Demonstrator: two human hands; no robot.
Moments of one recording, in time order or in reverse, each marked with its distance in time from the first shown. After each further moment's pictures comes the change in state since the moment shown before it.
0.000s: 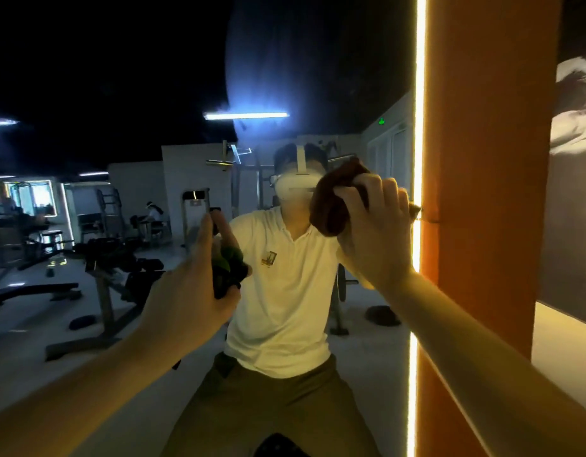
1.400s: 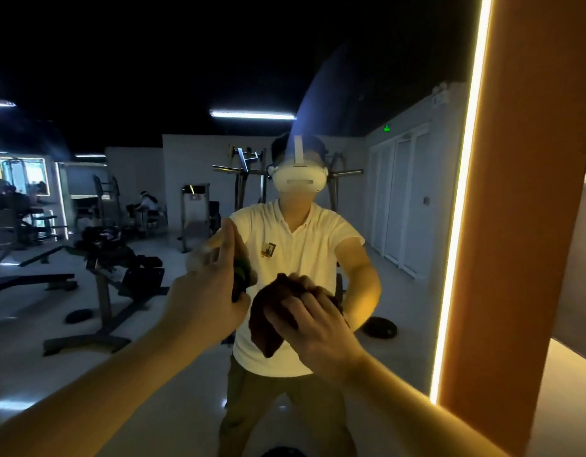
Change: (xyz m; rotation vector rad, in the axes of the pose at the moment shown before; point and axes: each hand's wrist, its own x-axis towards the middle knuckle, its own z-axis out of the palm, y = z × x) left_hand 0.119 -0.024 -0.092 0.110 -0.174 -0.017; right_hand 0.043 -0.108 0.007 0.223 -0.357 -0.492
